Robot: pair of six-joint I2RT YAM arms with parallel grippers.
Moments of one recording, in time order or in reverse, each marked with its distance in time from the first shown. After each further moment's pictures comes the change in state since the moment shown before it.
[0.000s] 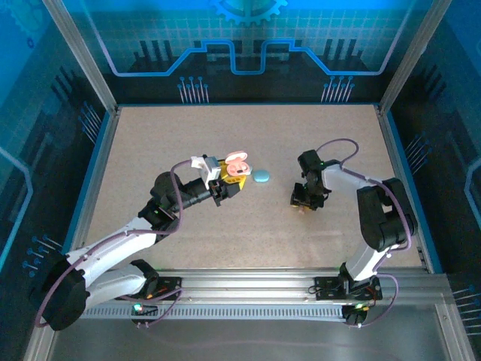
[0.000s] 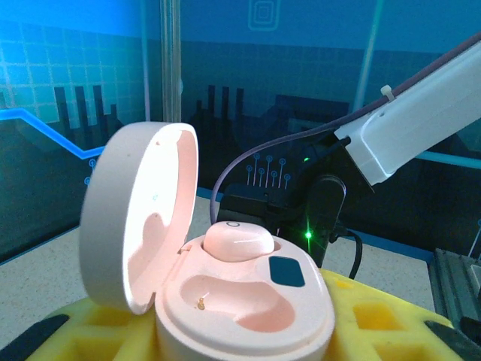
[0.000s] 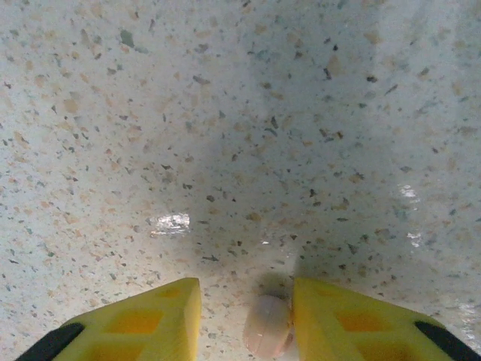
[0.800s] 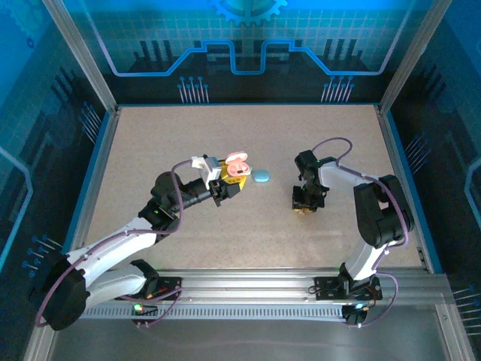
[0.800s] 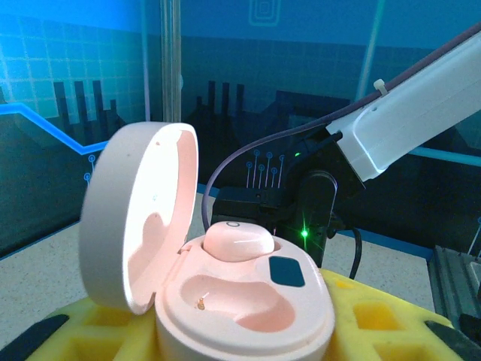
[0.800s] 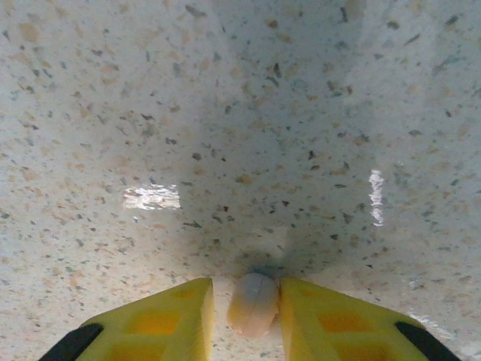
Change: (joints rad) left arm 0.000 0.002 0.000 -0.007 0.000 0.000; right arm 0.019 0.035 0.044 -0.109 0.026 -0.082
